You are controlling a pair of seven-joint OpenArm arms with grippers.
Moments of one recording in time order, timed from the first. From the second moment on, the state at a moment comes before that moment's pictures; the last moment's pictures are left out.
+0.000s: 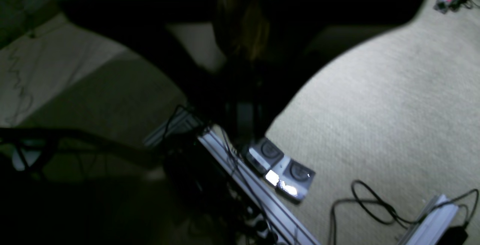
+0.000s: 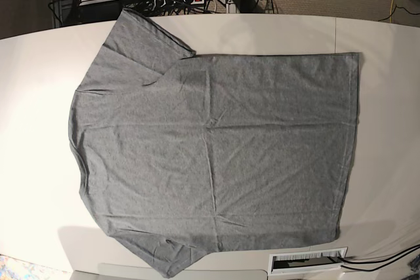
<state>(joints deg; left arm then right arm) 64.6 -25.3 -3.1 93.7 0.7 1.2 4.1 -51.6 40.5 -4.4 87.4 -8.9 14.7 -12.4</state>
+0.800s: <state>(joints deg) 74.1 -41.6 -3.1 126.9 21.1 0.9 16.2 -68.7 42.9 10.4 118.8 -17.6 14.0 -23.9</state>
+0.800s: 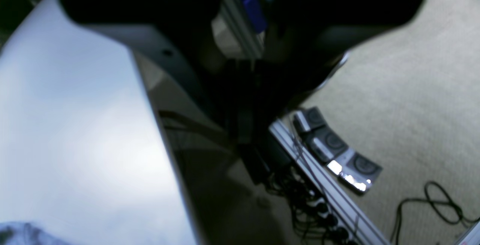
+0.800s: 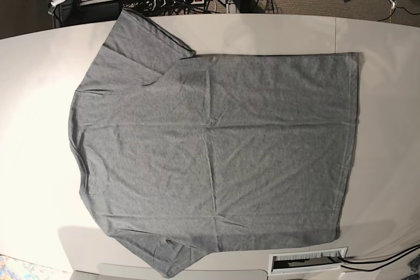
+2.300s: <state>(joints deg) 41.4 -46.1 -2.8 105.5 21.8 -23.3 -2.2 -64.8 42.8 11.5 133.0 -26.2 15.8 -32.2</state>
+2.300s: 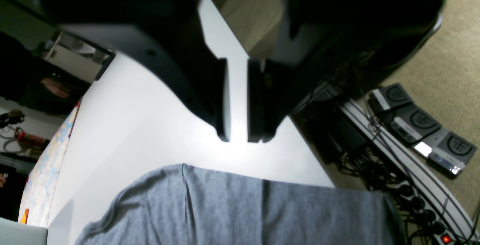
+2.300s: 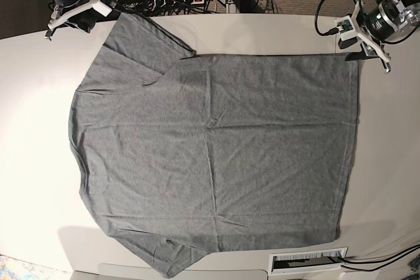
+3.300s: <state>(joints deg) 27.0 -49.0 18.3 96.6 32.8 -11.3 3.5 -64.8 42.8 11.5 133.0 -26.2 15.9 -32.8</state>
